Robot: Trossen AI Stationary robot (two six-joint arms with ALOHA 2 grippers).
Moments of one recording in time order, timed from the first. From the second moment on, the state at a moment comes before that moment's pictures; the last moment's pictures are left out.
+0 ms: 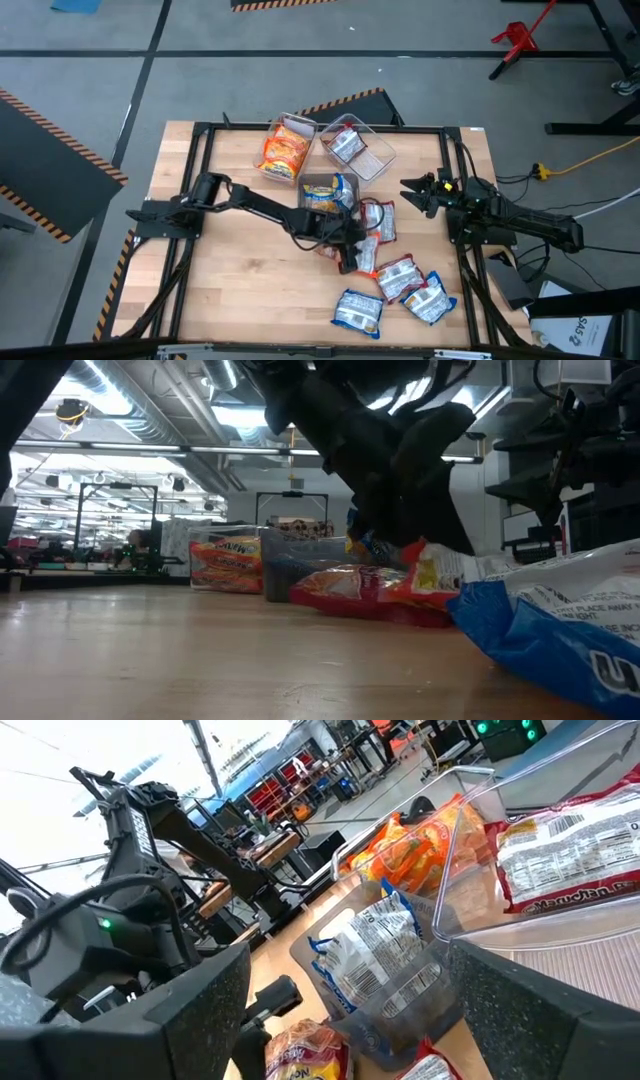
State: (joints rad) left arm -0.16 2.16 1.51 -0.13 -0.08 -0.36; right arm -0.26 0.04 0.01 0.02 -0.04 0.65
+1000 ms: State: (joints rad) left arm -0.14 2.16 2.36 -1.00 -0.51 0.22; right arm -0.26 0.04 0.01 0.01 -0.01 0.65
